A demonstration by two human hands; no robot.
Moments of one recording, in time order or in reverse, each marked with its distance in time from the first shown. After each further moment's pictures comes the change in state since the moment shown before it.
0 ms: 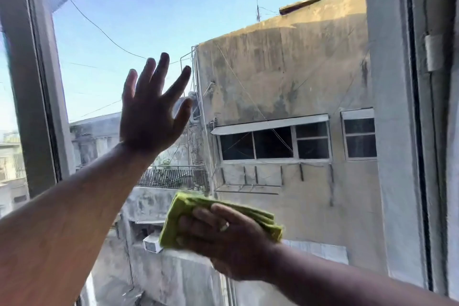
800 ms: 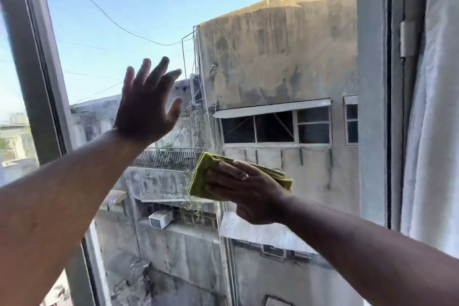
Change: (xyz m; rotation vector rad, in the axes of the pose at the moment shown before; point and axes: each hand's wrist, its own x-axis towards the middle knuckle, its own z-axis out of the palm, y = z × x) left_hand -0.020 0.024 -0.038 -0.079 -0.241 0.028; right_hand -0.059 0.057 -0.014 0.121 -0.152 0.015
